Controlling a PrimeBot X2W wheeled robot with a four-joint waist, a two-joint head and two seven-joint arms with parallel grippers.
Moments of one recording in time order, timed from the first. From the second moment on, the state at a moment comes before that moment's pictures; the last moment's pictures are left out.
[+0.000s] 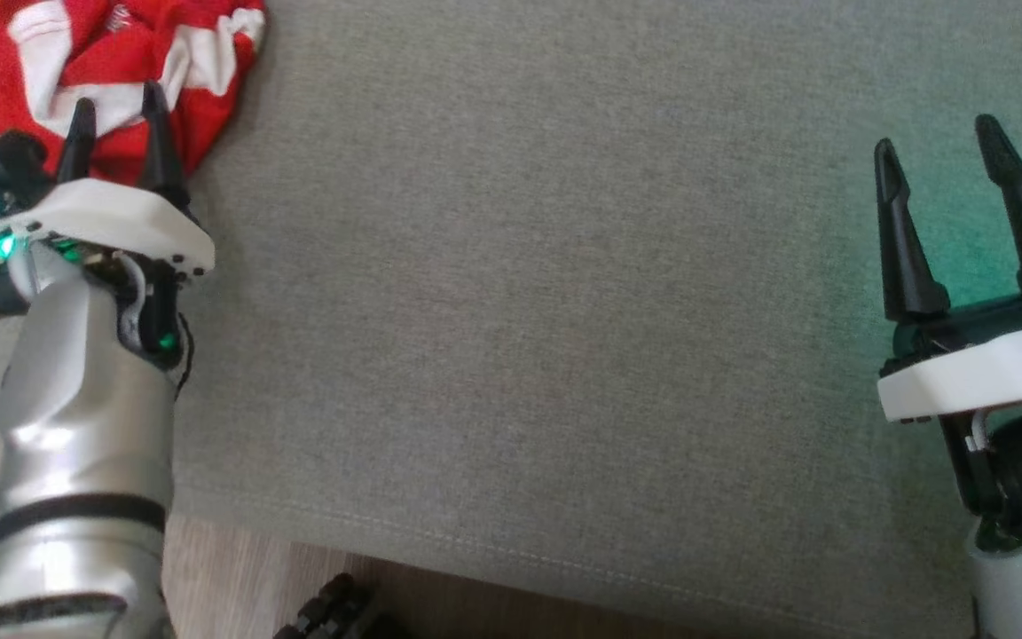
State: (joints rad) left arm -0.74 0.09 0.07 0.80 -0.22 -0.07 -0.26; right arm -0.17 -0.12 0.00 -0.30 0.03 0.13 0.19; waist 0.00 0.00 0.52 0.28
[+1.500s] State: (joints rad) left arm -0.20 0.10 -0.09 0.03 -0.08 -0.06 -0.17; right arm -0.07 -0.05 0.01 -0.16 0.13 0.13 0.05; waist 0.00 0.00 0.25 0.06
